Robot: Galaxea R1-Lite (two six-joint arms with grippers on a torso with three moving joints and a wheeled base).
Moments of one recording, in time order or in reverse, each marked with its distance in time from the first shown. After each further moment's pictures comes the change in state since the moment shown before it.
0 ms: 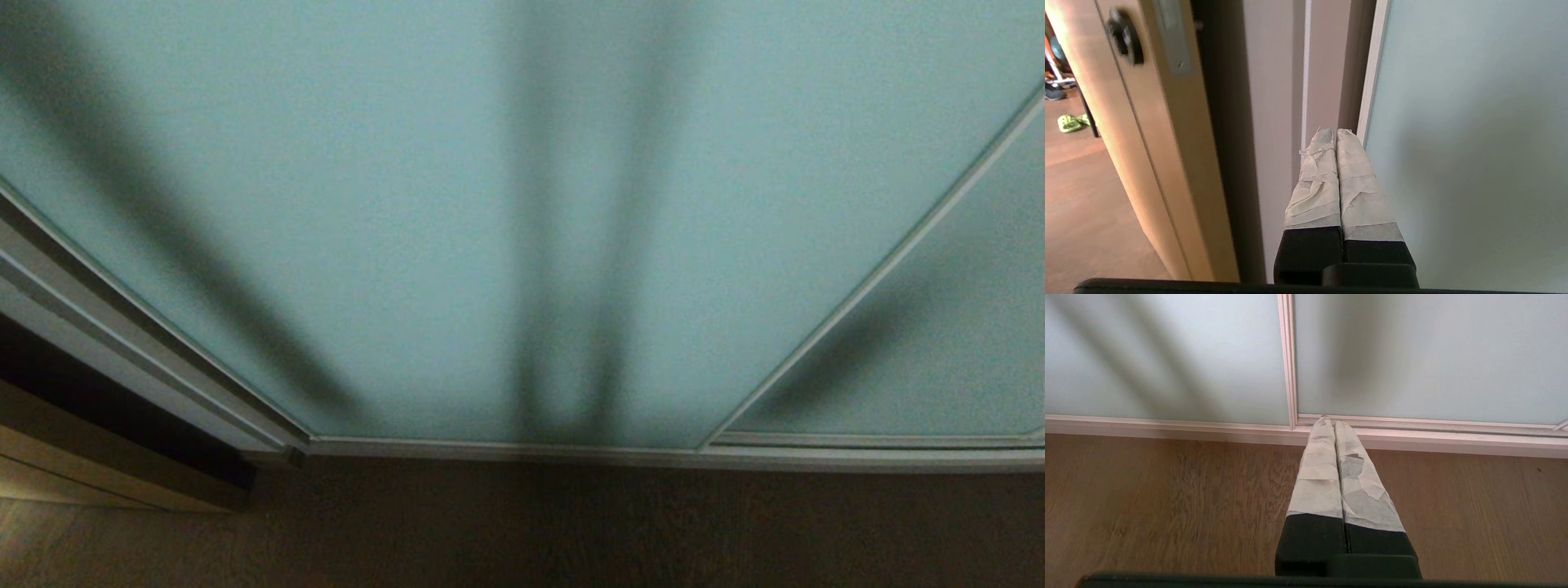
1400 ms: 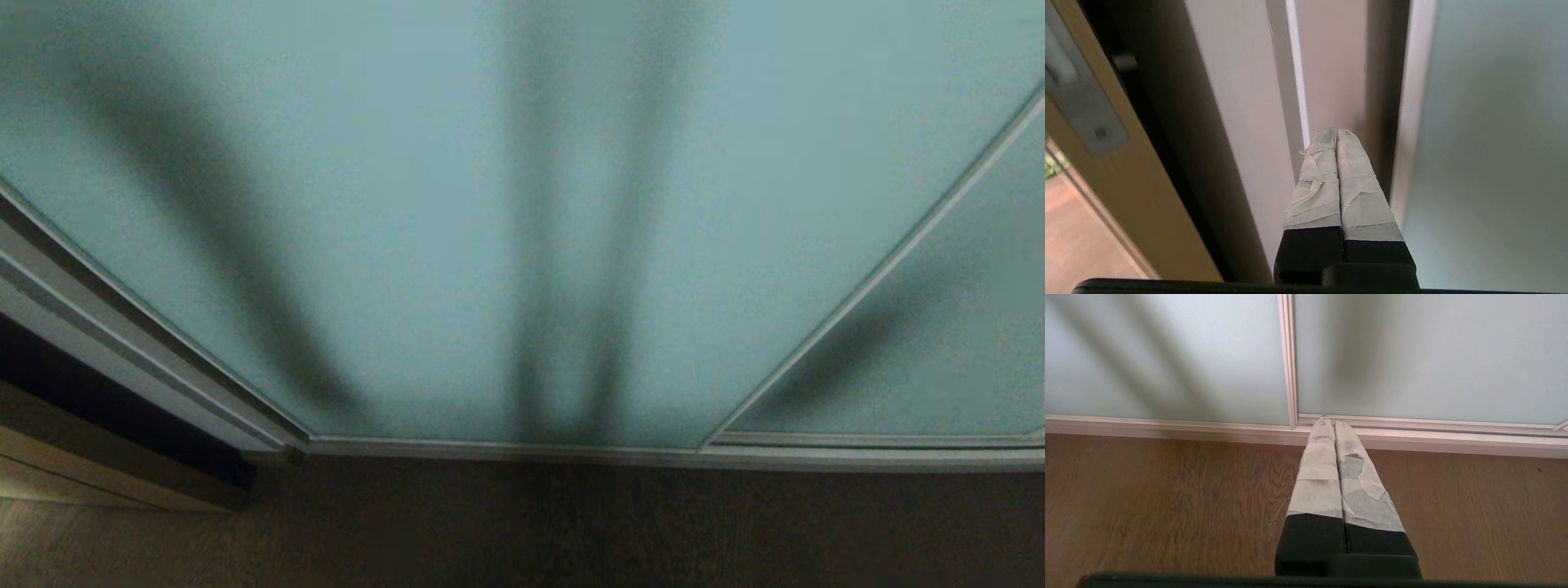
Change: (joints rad) left arm 0.704 0.268 -0.212 0.085 -0.777 -0.243; right arm 0.000 0.000 0.000 0.000 0.000 0.000
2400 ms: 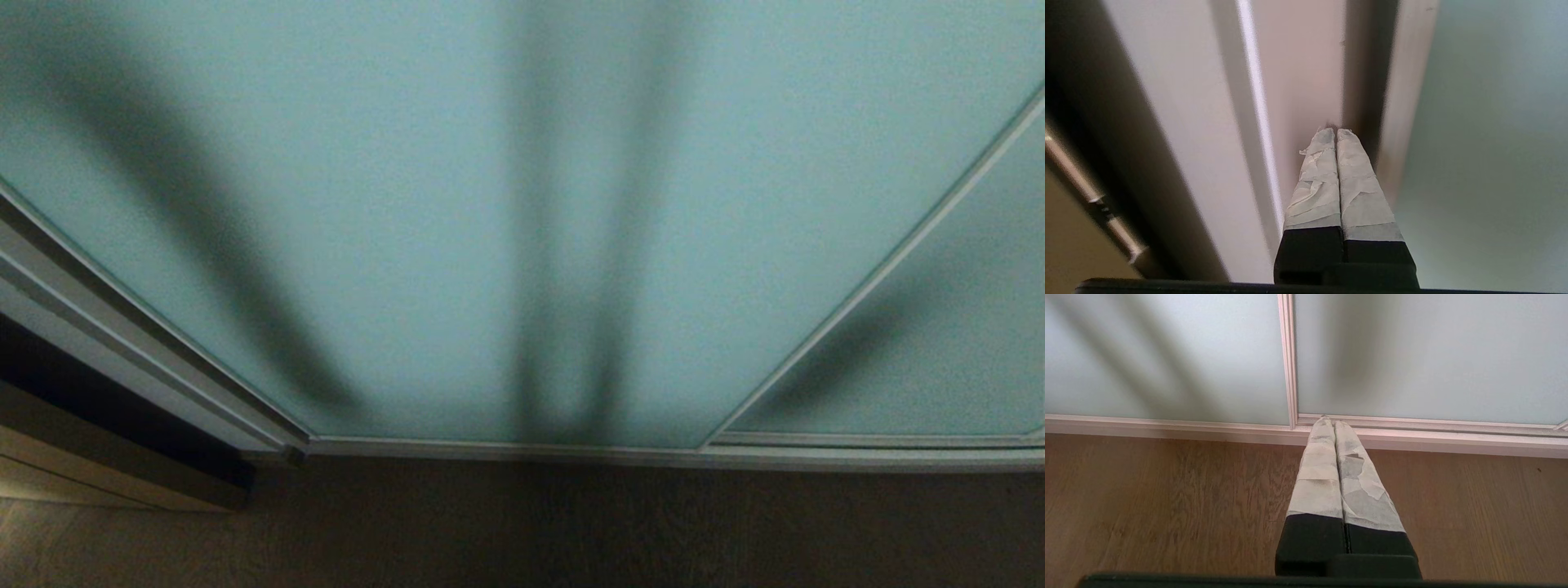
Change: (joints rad) left arm 0.002 0.100 -0.046 -0.034 -0.148 -0.071; right arm 0.000 0.000 0.000 0.000 0.000 0.000
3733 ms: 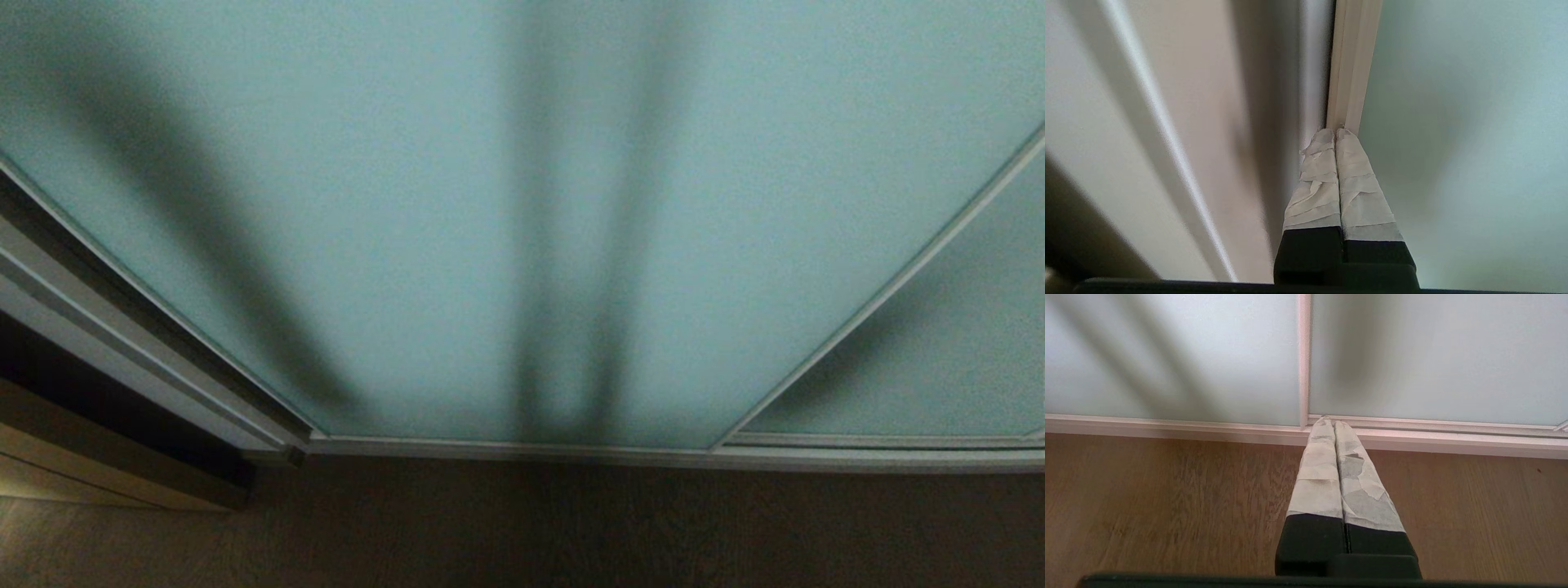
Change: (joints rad) left arm -0.015 -0.014 0.028 0.008 -0.333 -0.043; right arm 0.000 0.000 0.000 0.000 0.000 0.000
